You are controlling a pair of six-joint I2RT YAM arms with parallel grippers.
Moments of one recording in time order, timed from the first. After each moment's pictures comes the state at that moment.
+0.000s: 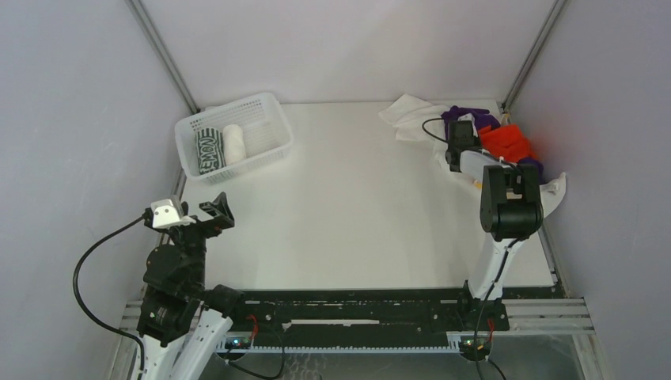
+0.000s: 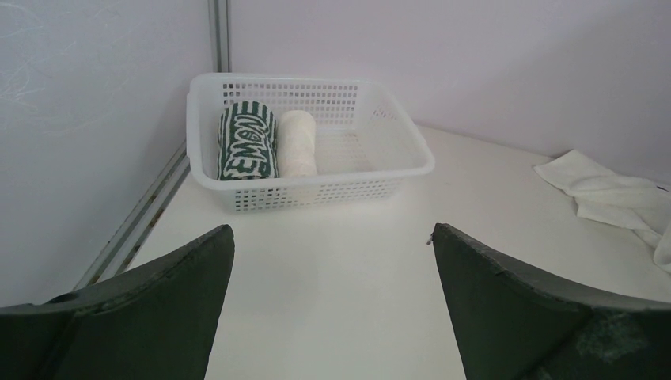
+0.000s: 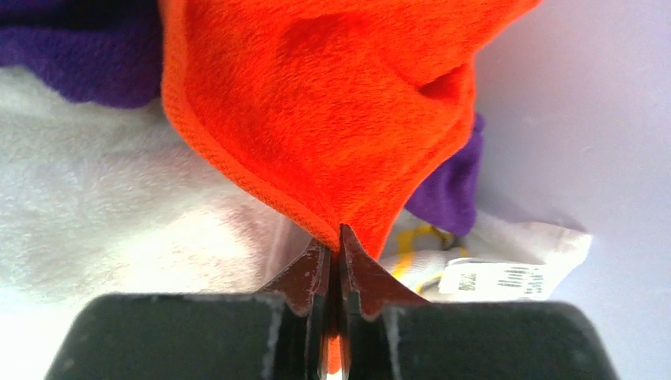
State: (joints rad) left arm -0.35 0.17 0.67 -0.43 -0.49 -0.17; right arm 0.01 1.95 1.22 -0.12 0.70 -0.33
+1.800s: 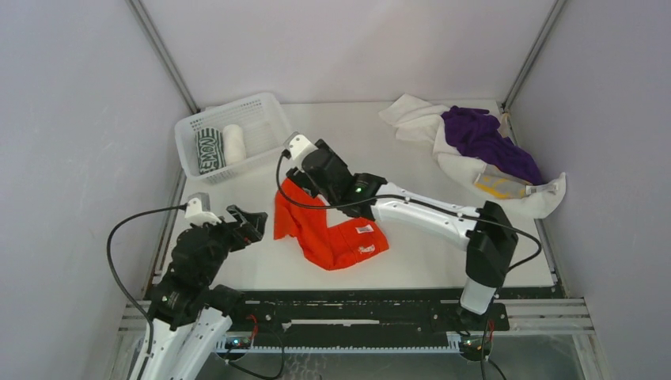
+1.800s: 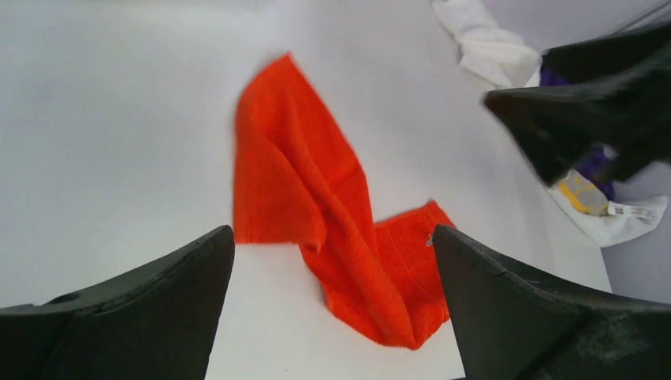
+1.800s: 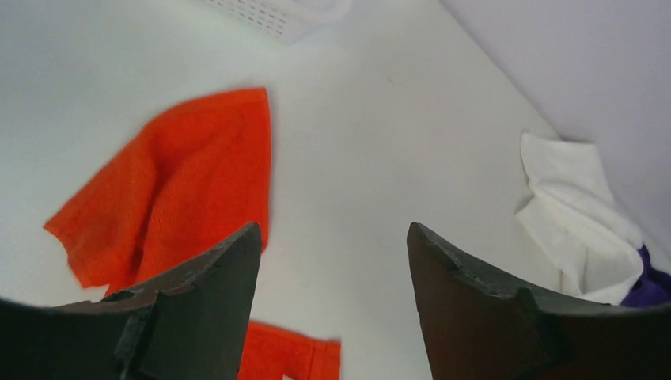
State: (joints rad) left arm -0.36 0.24 0.62 -0.66 -0.15 -0.62; right arm 1.04 1.77 1.54 -0.29 0.49 -0.17
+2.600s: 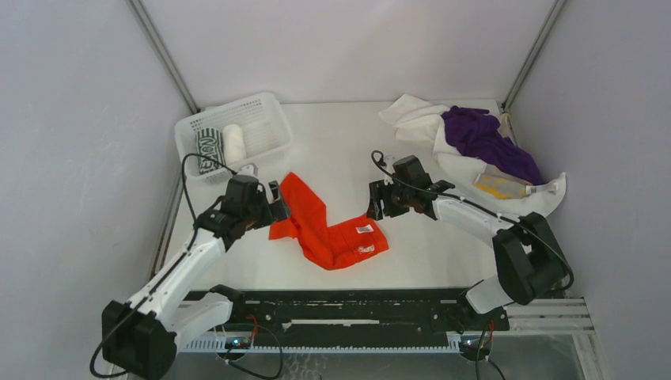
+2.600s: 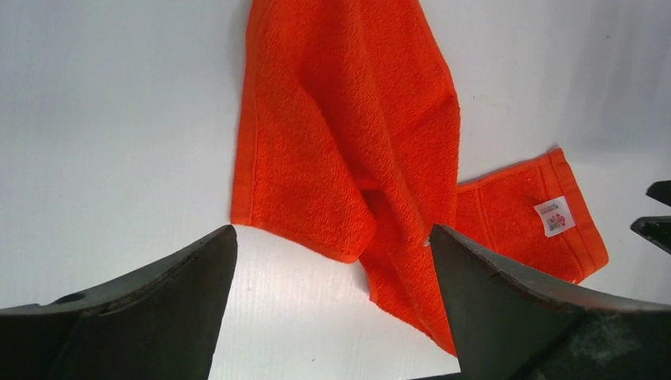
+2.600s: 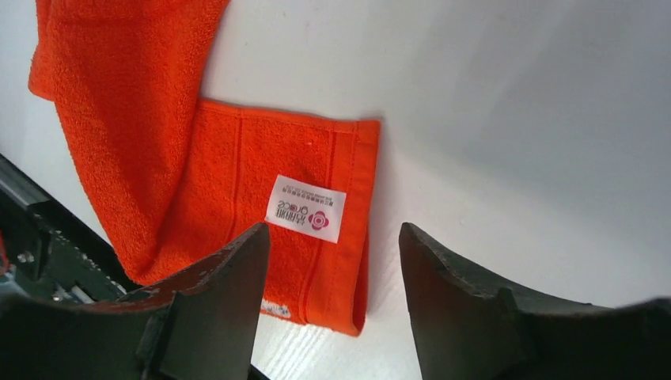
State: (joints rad) left arm -0.36 0.93 0.67 -0.54 -0.09 -0.60; right arm 0.53 1.44 0.88 -0.32 -0.26 0.28
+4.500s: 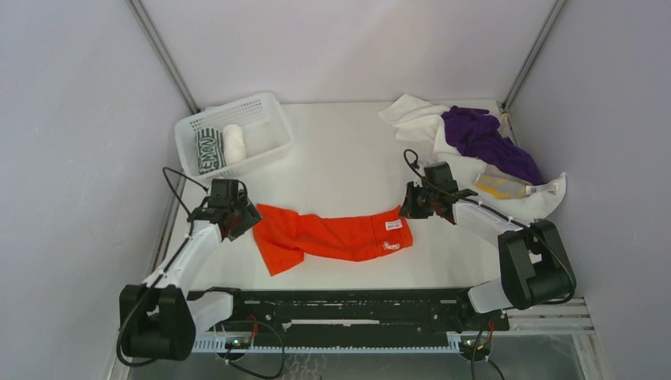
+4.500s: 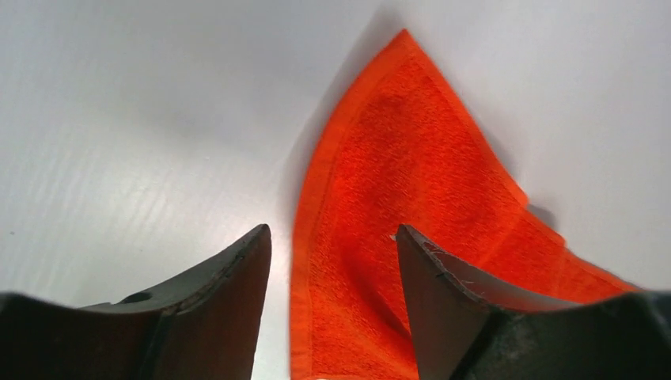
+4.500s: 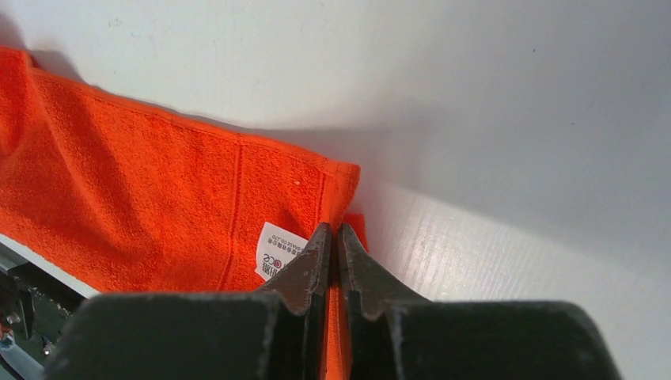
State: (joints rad) left arm -0.08 1.05 0.63 -0.56 -0.12 -0.69; right arm 0.29 1.43 0.73 -0.23 -0.31 0.32
